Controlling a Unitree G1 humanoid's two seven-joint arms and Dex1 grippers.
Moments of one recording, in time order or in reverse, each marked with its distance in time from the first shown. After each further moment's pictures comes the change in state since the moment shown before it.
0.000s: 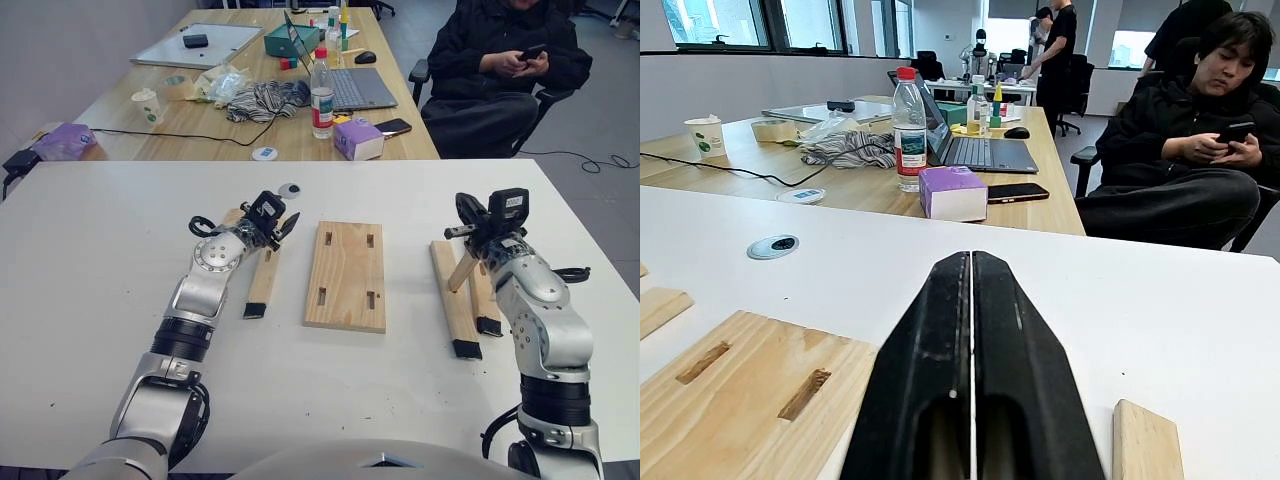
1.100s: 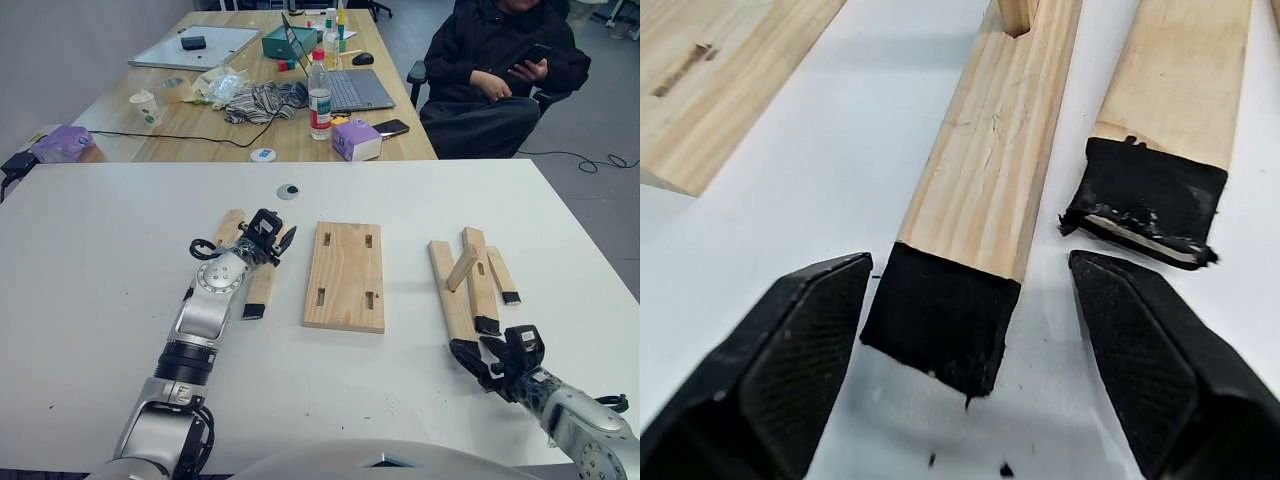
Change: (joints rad) left arm 0.110 -0.041 0.016 -0.078 -0.001 0.027 0.067; right arm 0.668 -0.117 -0.096 -0.207 0.180 0.186 0.222
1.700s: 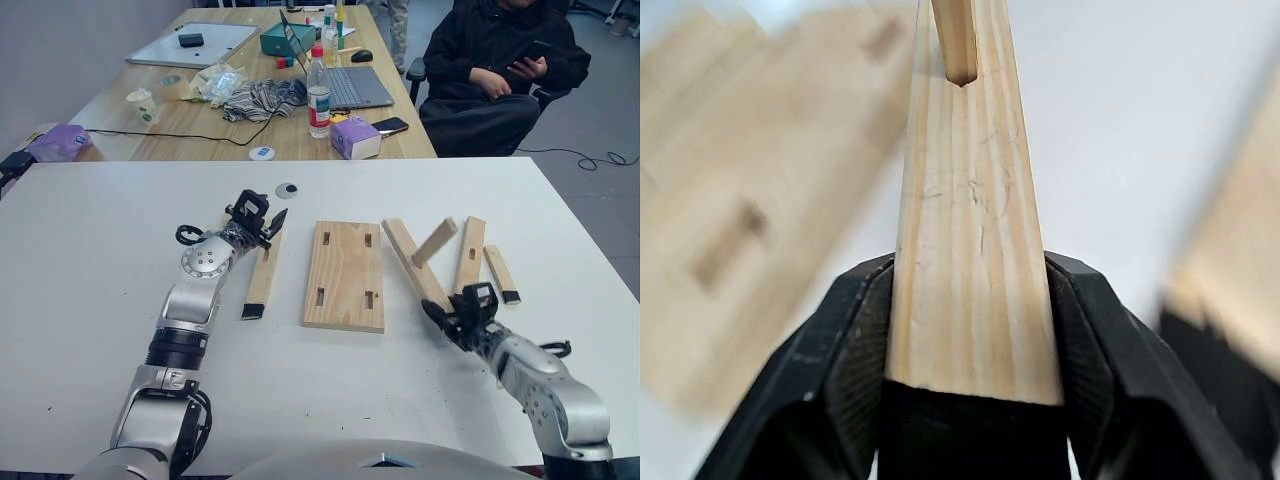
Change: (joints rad) left arm -0.074 0.022 0.116 0.012 -0.143 0.026 -0.061; right arm -0.412 0.093 0.106 0.079 0.043 0.102 -0.104
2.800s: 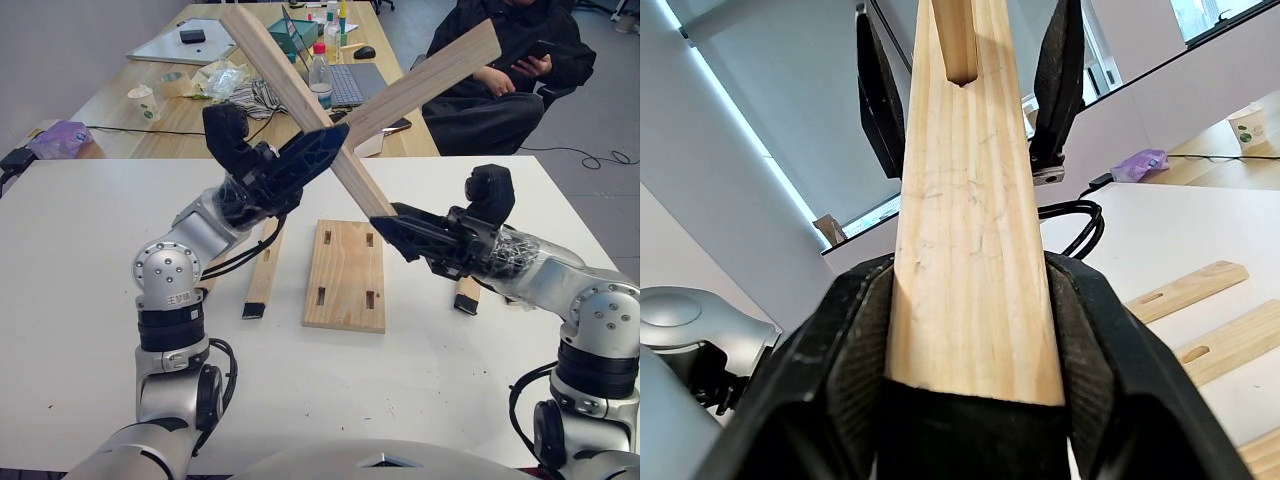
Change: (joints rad) left arm -0.144 -0.106 0.205 -0.341 -1.163 0.604 -0.280; right arm -0.443 -0.141 -0.080 0.031 0.927 0.255 0.210
